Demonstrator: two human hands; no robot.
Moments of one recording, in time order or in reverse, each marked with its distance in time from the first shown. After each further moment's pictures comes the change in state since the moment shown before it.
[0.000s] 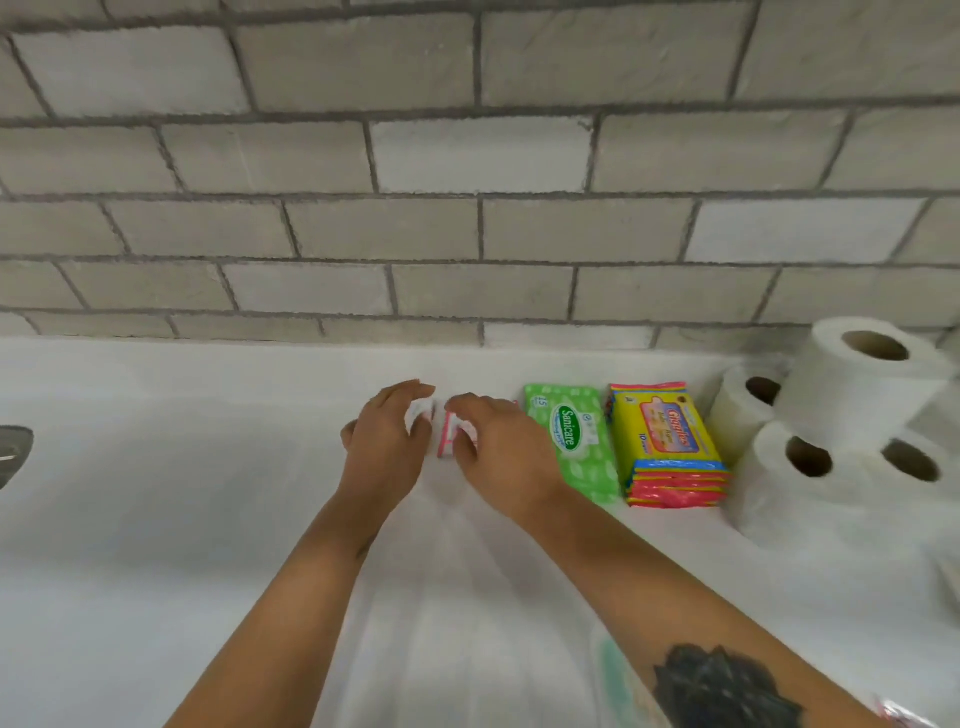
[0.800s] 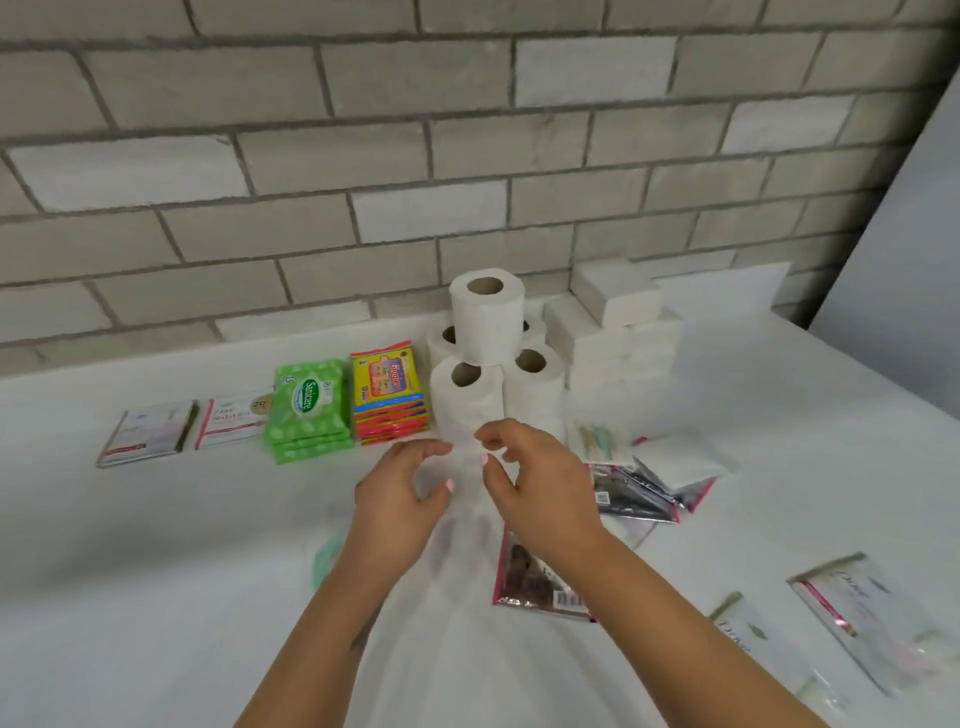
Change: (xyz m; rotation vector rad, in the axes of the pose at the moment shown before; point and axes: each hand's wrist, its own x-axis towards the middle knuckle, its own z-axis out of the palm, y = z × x) left_hand -0.189 0.211 0.115 -0.273 -0.280 0.233; right_hand -0.256 0.120 -0.185 0.059 0.284 0.354
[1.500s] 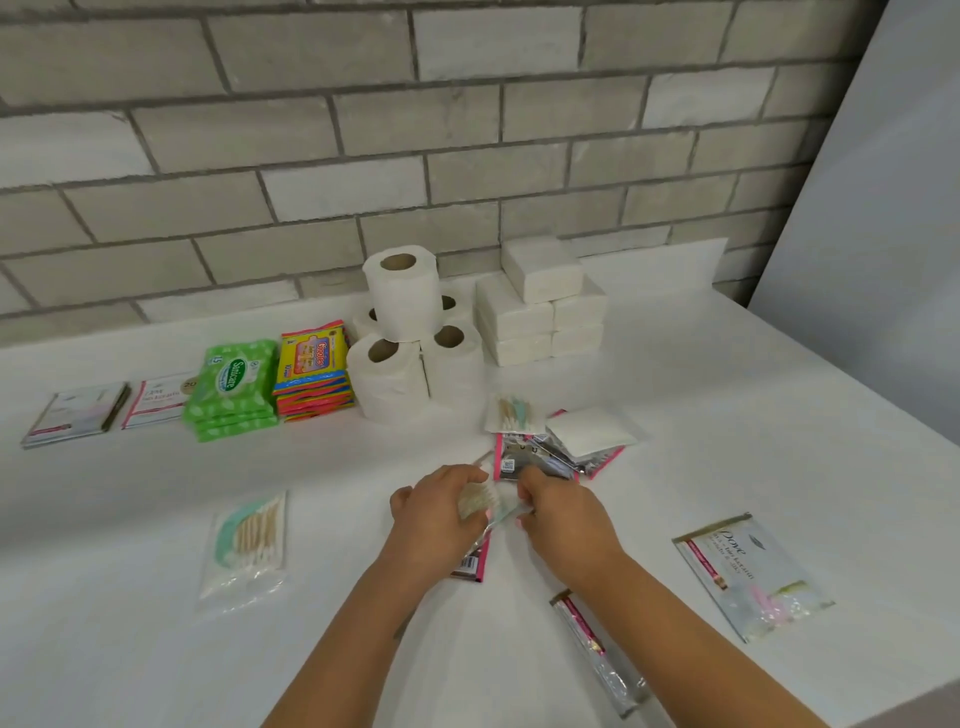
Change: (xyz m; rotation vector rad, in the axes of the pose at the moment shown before) left_hand -0.040 0.060 0.117 0.281 -0.304 -0.045; right_hand -0.061 0.125 -0.056 -0.332 -0.332 0.132
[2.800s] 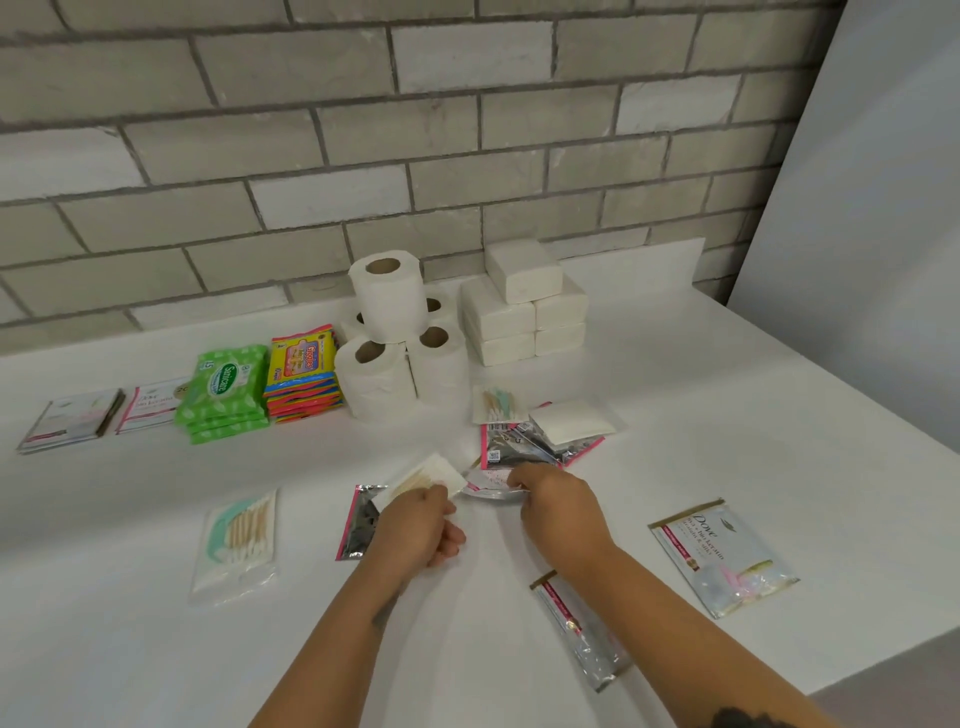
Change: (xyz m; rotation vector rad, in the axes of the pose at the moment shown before) left_hand -0.017 0.021 -0.008 -0.695 -0.121 -0.568; right_hand -0.010 0.009 -0.003 0.080 0.138 0.038
